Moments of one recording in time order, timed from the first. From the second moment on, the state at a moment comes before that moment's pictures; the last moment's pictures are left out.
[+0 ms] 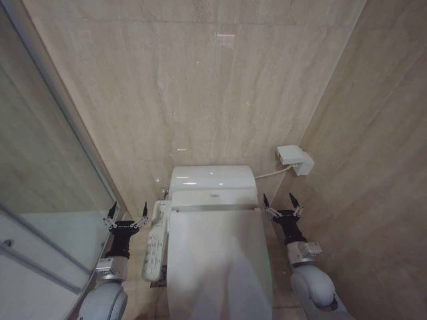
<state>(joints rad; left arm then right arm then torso) 1.38 -1.27 -0.51 -1.90 -0.12 -0.22 -0.19 -1.32 1.29 0.54 1.83 0.26 0.25 0.07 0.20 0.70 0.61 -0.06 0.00</state>
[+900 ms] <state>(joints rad) 1.38 -1.27 -0.51 -1.90 -0.12 -0.22 -0.19 -1.32 1.29 0.54 1.83 0.26 0.25 0.07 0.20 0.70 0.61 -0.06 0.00</state>
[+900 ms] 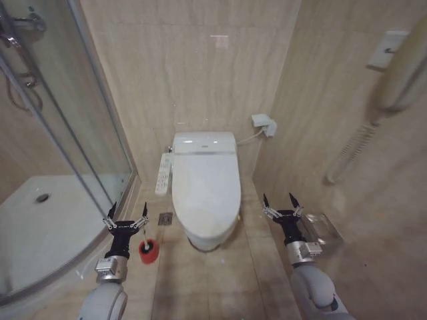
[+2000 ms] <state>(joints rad) 1.38 -1.27 -0.51 -1.90 -0.12 -0.22 -0.19 -1.32 1.29 0.54 1.83 0.26 0.25 0.07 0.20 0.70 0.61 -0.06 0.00</state>
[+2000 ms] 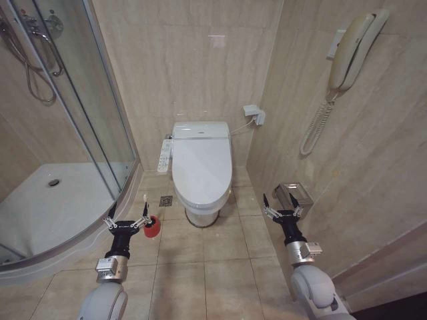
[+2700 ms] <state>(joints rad) 1.38 -1.27 -0.51 -1.90 -0.12 -0.22 -0.19 -1.32 1.29 0.54 1.83 0.26 0.25 0.07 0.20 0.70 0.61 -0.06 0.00</state>
